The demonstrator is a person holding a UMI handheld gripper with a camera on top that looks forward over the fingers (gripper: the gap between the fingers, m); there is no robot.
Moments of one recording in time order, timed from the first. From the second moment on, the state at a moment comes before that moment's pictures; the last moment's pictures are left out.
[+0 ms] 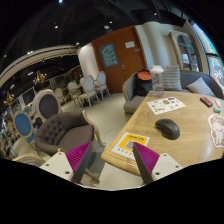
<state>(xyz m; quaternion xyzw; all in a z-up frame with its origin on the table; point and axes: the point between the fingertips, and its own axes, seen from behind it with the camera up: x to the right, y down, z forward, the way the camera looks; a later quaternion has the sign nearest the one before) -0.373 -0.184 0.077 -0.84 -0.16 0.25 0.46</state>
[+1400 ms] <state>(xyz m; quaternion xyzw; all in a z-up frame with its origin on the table) -0.176 0.063 0.016 -0.87 -0.12 0.04 0.48</state>
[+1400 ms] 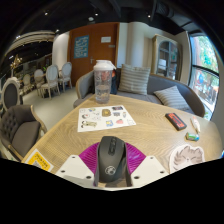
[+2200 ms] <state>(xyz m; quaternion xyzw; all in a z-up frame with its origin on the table) 0.129 -0.009 0.015 -0.89 -0.02 0.00 0.46</state>
